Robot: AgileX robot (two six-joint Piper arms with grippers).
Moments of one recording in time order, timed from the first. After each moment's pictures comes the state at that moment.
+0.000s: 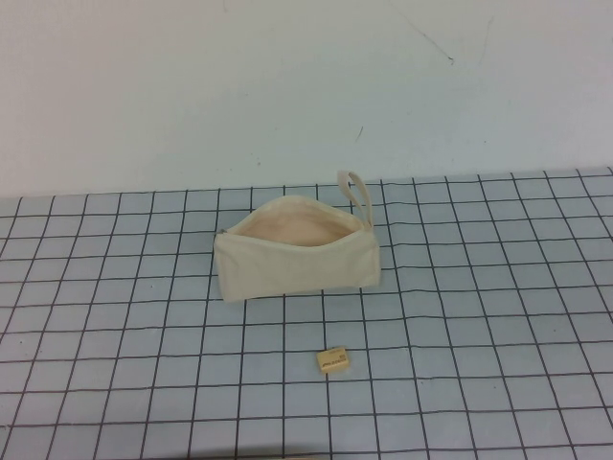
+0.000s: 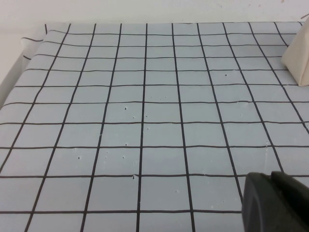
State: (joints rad) right arm -0.02 0.87 -0.73 0.28 0.74 -0.79; left arm 0.00 -0.01 0.02 0.00 0.37 -0.06
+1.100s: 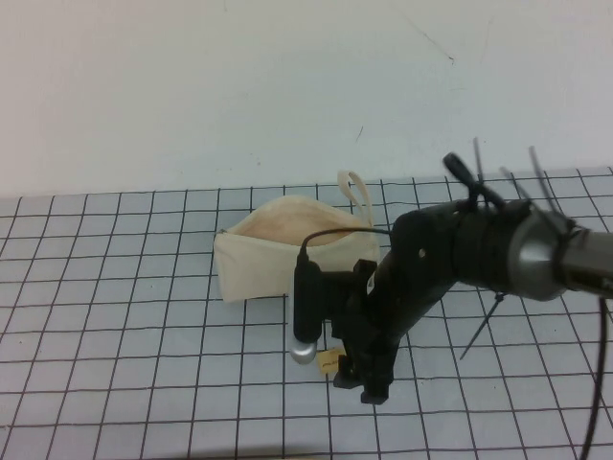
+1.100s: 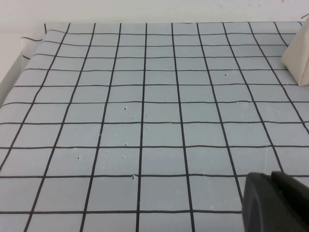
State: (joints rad) right arm 0.65 2.05 -1.44 0.27 0.67 -1.12; left arm 0.00 -0.01 0.02 0.00 0.37 -0.06
